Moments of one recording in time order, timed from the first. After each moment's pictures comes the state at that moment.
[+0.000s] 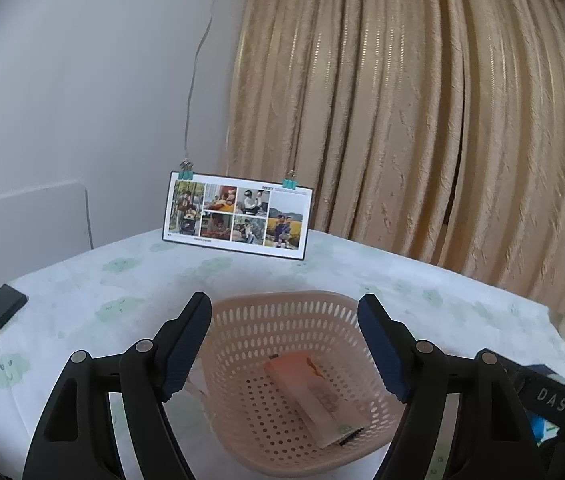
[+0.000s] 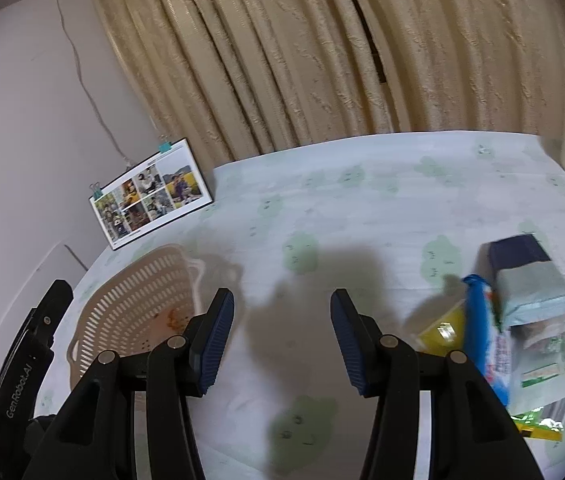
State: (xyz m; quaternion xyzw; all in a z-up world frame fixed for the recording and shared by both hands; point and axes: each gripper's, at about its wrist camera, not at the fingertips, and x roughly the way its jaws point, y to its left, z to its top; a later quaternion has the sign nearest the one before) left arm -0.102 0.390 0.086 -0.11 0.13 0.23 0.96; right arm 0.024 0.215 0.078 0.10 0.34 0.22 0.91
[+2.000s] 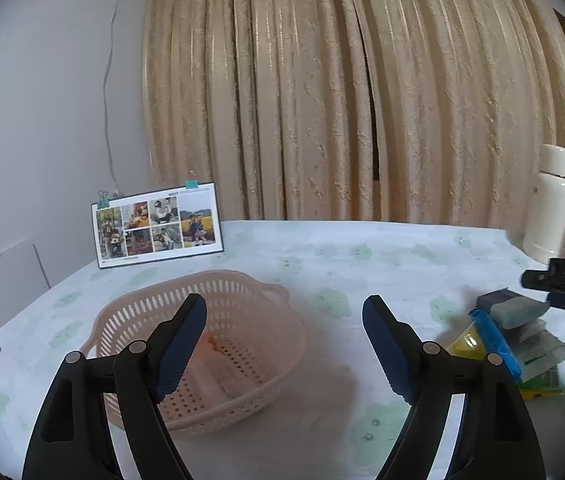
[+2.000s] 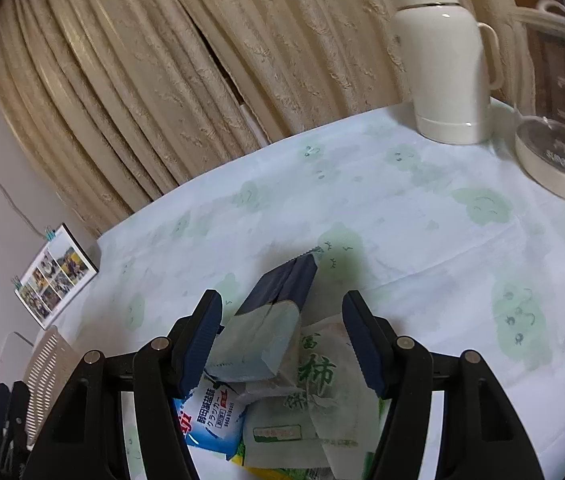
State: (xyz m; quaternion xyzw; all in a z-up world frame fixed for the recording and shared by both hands) left arm -0.080 0.295 0.074 0.01 0.16 0.13 0.98; right arm 0.063 0.046 0.058 0.18 0.35 0.06 0.92
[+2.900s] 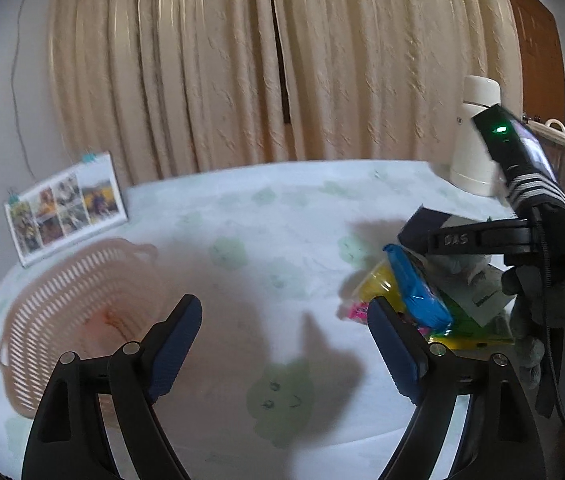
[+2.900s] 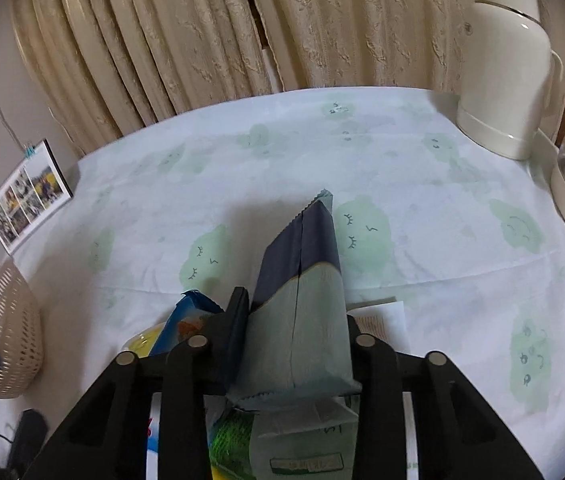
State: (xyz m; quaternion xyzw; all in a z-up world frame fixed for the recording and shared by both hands) left arm -0.050 0.239 0.051 0.04 0.27 -0.01 0.96; right arm 0.089 0.072 0.037 0.08 0.42 0.08 0.90
